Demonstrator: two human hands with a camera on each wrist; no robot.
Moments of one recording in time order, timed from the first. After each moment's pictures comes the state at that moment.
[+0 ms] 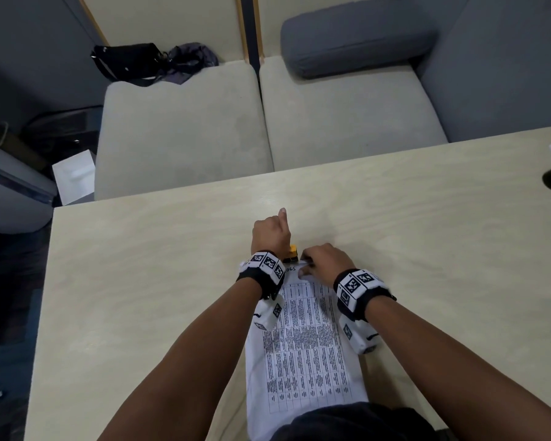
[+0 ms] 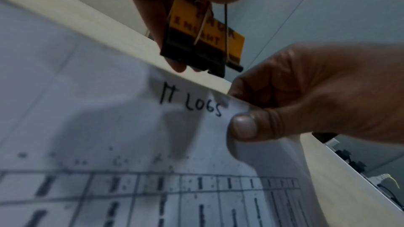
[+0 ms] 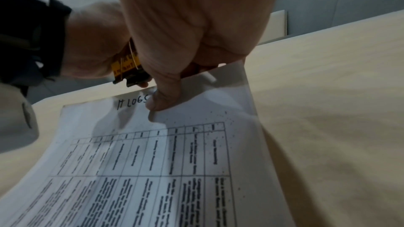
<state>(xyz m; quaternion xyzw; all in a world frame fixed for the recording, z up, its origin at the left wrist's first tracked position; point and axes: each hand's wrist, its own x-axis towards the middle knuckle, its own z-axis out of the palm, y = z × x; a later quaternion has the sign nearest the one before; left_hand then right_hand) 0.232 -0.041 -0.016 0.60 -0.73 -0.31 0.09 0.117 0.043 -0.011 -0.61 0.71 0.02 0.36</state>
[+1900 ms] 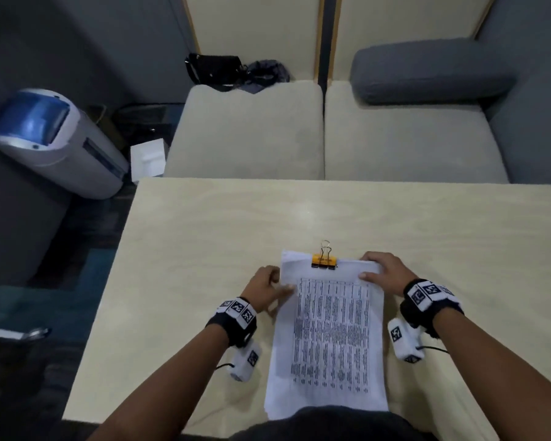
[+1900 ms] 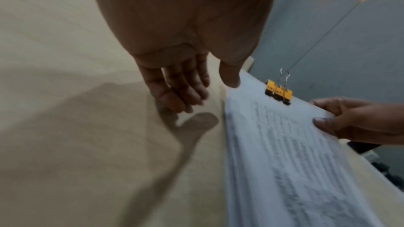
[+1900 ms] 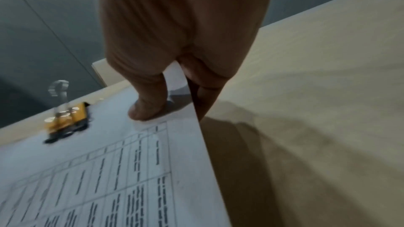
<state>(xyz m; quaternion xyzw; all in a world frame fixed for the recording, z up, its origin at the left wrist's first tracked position) 0.394 0.045 -0.056 0.60 -0.61 -0.52 0.07 0.078 0.056 -0.010 -0.61 0.65 -0.09 0.44</state>
